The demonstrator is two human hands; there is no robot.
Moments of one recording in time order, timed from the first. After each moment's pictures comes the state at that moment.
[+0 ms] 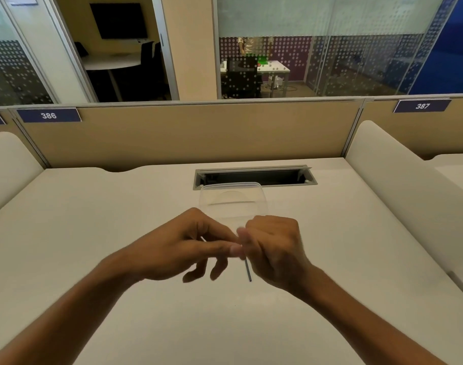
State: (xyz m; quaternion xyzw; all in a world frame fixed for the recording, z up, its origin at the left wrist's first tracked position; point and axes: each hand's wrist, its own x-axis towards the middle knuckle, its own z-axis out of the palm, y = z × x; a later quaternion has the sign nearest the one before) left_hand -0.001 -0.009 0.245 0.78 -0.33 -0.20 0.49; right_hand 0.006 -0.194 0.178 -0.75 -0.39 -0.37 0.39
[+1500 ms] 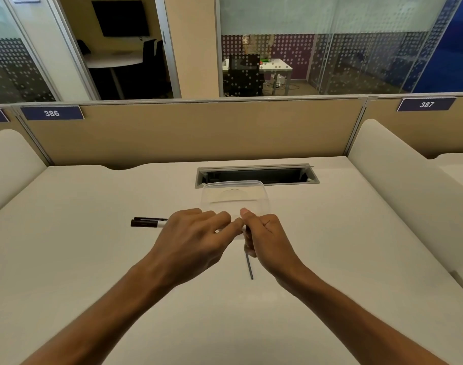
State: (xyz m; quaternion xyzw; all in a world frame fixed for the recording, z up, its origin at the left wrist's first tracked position) left_hand 0.000 -0.018 0.210 0.86 -0.43 0.27 -0.01; right_hand 0.015 -0.178 0.160 -0.74 -0.05 -0.03 0.67
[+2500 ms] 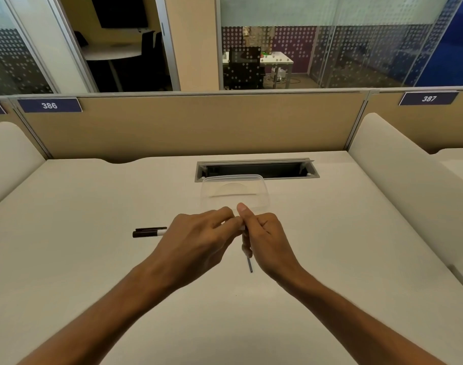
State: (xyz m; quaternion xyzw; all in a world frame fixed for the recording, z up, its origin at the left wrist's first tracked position) left_hand -0.010 -0.022 0.205 0.89 -0.40 0.19 0.08; right_hand 0.005 -0.175 0.156 -0.75 -0.06 -0.05 0.65
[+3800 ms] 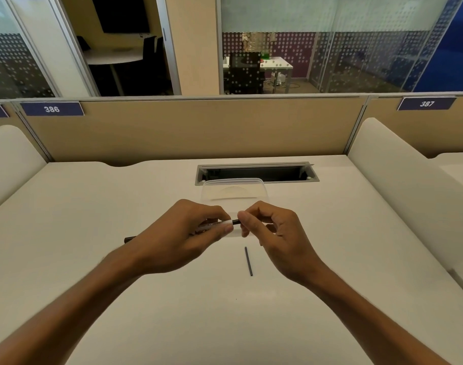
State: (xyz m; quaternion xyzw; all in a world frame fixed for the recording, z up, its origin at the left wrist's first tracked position) left_hand 0.001 -0.003 0.227 0.90 -0.31 0.00 0.32; right_hand 0.001 -0.200 0.177 -0.78 -0.22 -0.10 0.57
